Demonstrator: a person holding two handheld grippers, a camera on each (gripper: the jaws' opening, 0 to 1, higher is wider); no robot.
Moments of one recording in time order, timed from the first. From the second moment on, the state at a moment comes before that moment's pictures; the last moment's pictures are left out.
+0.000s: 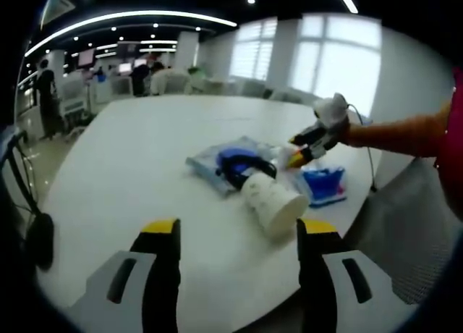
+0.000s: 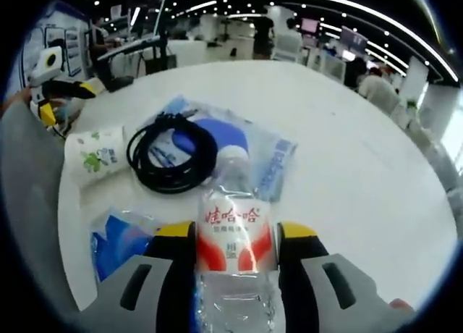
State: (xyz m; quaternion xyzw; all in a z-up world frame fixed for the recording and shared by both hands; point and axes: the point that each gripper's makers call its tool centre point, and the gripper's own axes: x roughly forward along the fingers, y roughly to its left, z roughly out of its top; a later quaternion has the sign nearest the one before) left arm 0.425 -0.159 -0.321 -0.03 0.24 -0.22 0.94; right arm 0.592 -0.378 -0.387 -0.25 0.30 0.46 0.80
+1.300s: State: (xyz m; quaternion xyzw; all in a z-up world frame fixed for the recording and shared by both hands) left arm 0.426 -0.159 -0.319 -0.02 0.24 -0.22 0.94; right arm 0.591 -0.378 -0.372 -0.24 0.27 0.46 0.81
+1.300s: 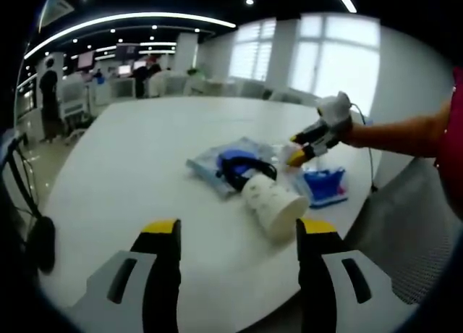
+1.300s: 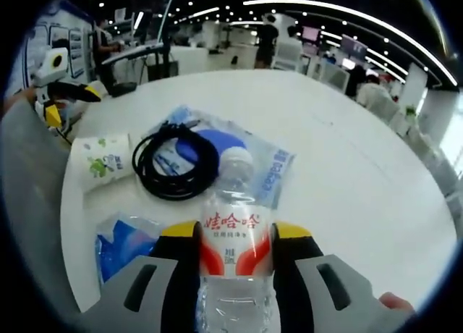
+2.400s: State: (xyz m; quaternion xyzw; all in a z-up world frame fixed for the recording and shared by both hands) left arm 0.448 -0.177 -0.289 0.00 0.21 -0.26 0.94; right arm 0.595 -0.383 -0.334 -0.20 0.23 0.44 0.84
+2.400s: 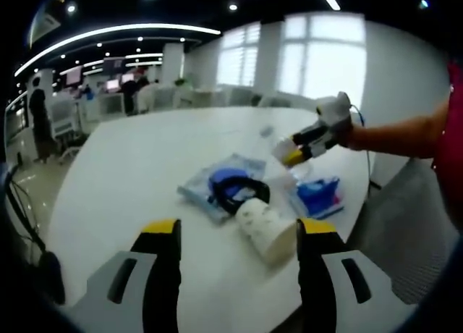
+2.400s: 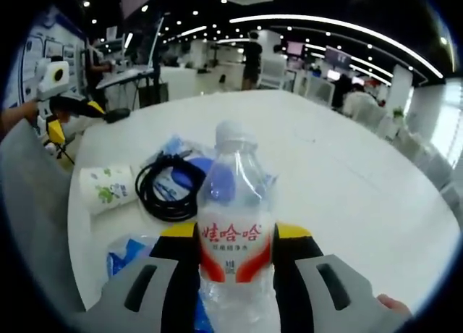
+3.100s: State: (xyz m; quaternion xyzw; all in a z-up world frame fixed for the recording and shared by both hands) left arm 0.481 -0.223 -0.233 -0.03 0.16 -0.31 0.94; right arm 0.592 -0.382 -0.323 -0.20 0.22 0.43 0.85
